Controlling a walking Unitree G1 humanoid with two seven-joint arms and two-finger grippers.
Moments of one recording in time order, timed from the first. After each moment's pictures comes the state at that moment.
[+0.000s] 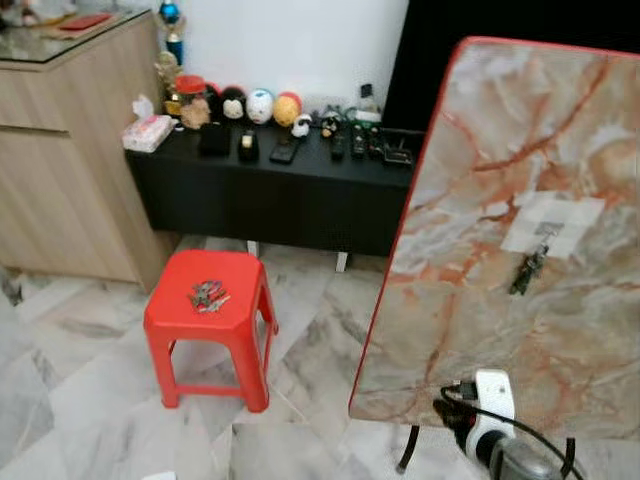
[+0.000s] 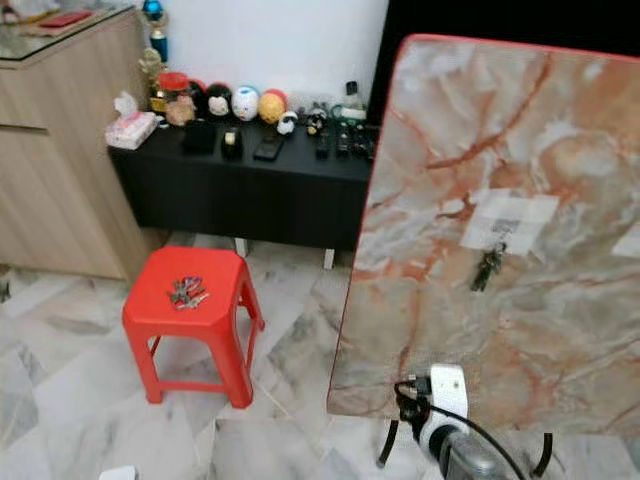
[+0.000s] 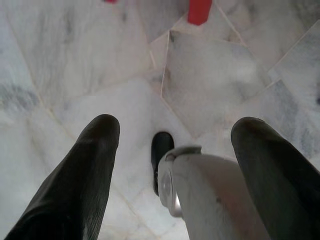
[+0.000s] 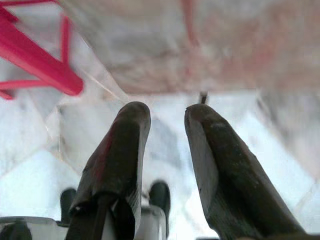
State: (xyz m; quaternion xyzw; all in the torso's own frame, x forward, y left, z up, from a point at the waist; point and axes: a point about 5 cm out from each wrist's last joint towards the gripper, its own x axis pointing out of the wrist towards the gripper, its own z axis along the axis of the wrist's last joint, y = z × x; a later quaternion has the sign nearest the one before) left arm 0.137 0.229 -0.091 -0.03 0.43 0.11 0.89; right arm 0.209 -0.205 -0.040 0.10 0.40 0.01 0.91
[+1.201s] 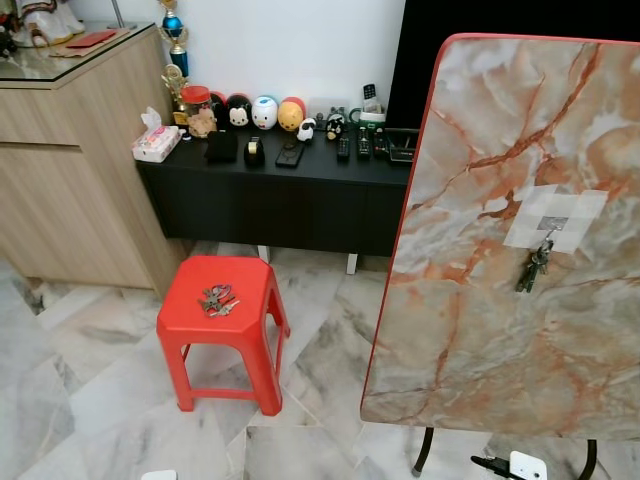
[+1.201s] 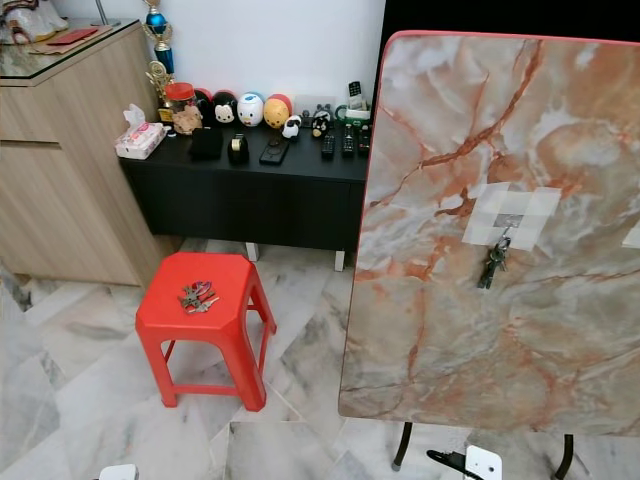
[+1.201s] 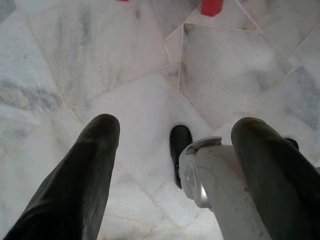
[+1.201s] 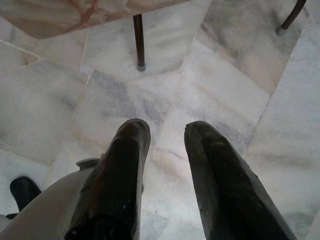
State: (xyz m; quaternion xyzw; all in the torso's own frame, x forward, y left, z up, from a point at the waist) left arm 0.132 0.238 -0.092 0.00 0.45 0.09 0.89; right arm 0.142 -0.231 -0.094 0.10 0.50 -0.15 0.85
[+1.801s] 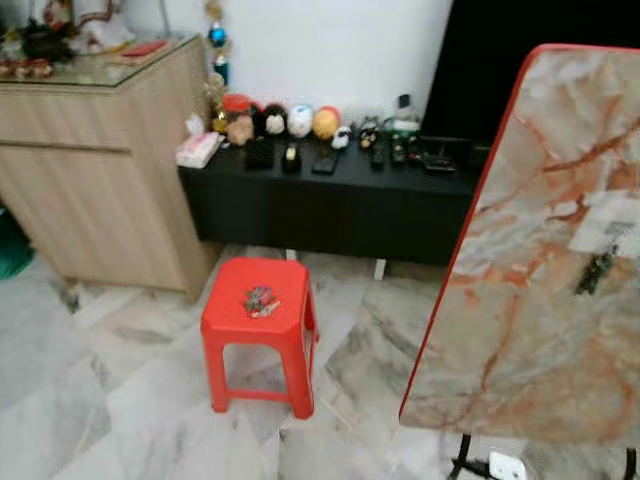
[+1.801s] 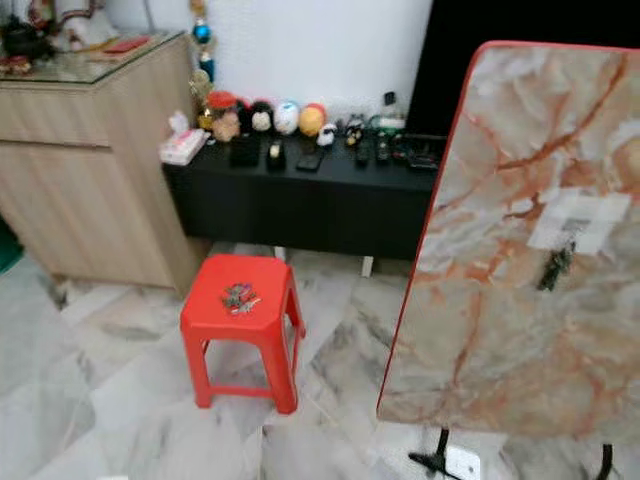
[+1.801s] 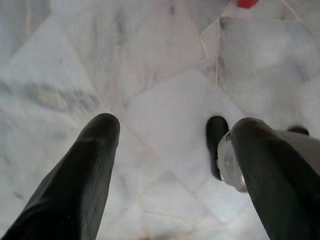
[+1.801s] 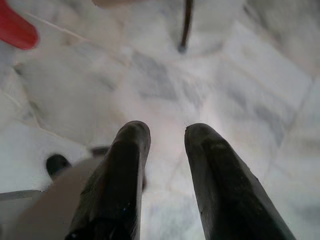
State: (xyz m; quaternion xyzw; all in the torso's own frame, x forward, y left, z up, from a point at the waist) left arm 0.129 0.237 -0.093 0.01 0.46 0.07 0.88; right arm 0.139 -0.224 -0.097 0.09 0.52 -0.13 0.84
